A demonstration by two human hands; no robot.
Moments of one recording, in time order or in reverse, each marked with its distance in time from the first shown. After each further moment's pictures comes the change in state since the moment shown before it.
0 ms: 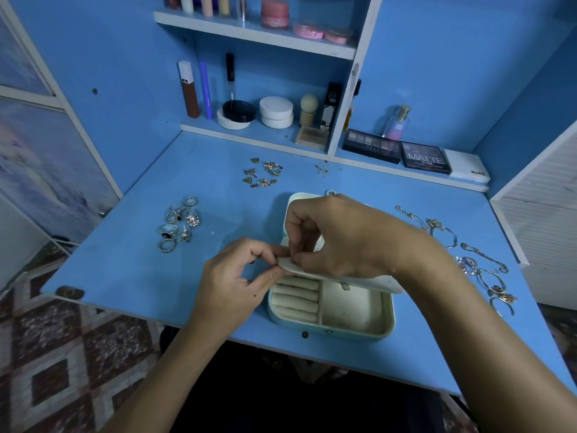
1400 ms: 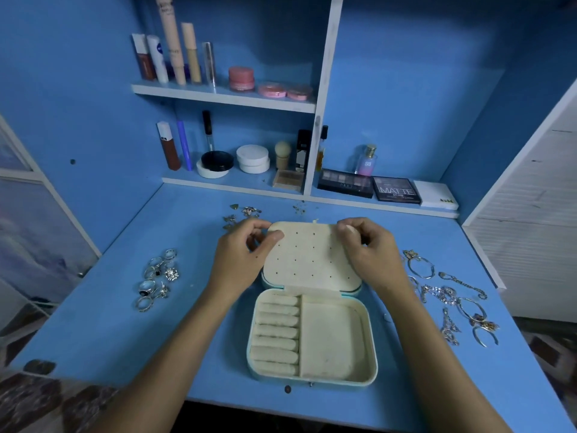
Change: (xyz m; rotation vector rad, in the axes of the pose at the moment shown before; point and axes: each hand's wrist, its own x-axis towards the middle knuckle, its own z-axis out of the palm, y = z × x) left_hand 0.100 -0.030 0.048 0.053 -0.077 -0.254; right_hand 0.014 0.132 0.025 0.646 0.884 0.308
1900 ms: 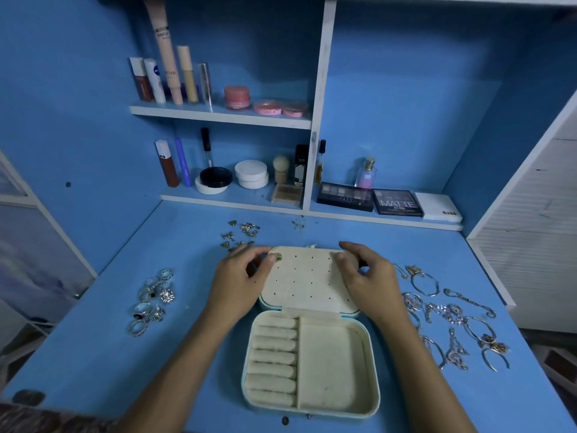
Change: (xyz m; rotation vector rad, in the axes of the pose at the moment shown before) left_hand 0.000 -0.019 0.005 0.151 -0.043 0.058; right_hand -0.002 0.025 0.003 -0.101 0.021 0.006
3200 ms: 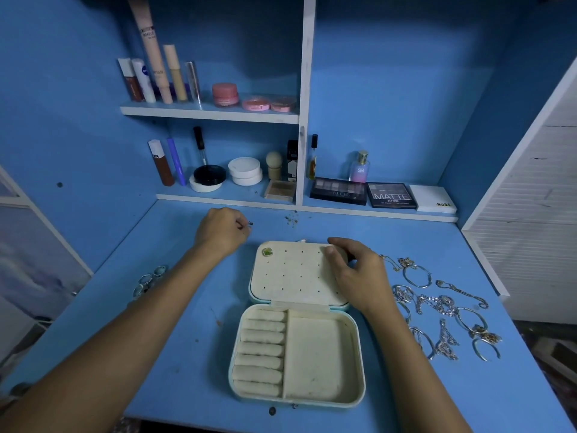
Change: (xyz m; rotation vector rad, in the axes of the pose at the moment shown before) left_hand 0.089 -0.006 -0.012 0.441 -0.143 -0.218; right_hand 0.004 0.005 0.000 -0.023 -0.036 -0.007
